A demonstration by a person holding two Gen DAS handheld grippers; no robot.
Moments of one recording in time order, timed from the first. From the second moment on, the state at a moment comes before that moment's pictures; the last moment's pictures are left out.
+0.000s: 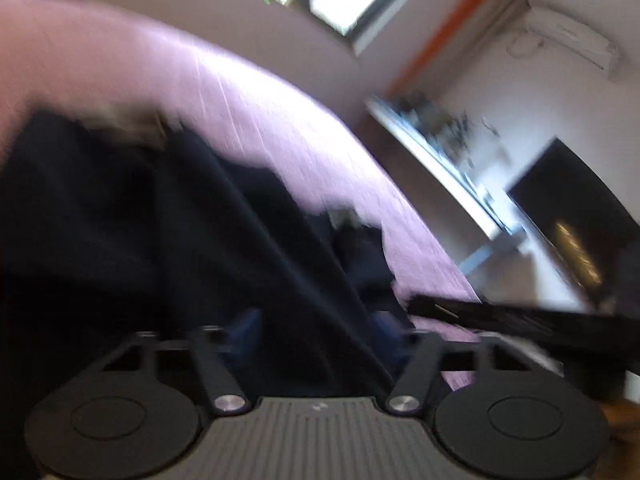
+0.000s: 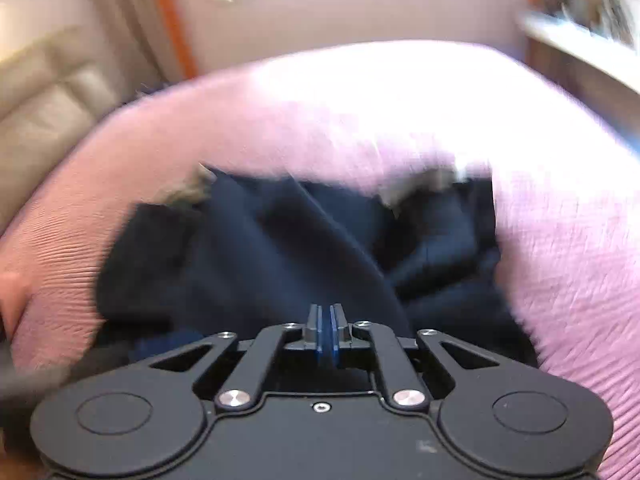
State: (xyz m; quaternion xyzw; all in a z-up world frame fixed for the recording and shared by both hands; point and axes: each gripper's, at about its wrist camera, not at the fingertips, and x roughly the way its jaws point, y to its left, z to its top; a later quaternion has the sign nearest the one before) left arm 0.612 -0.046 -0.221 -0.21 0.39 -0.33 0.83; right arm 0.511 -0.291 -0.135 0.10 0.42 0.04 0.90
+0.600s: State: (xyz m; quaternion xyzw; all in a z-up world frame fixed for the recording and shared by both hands) left arm 0.518 -0.004 -0.217 -0.18 0.46 -0.26 0.83; right arm 0.453 -0.255 -0.133 0.04 0.45 0.04 0.89
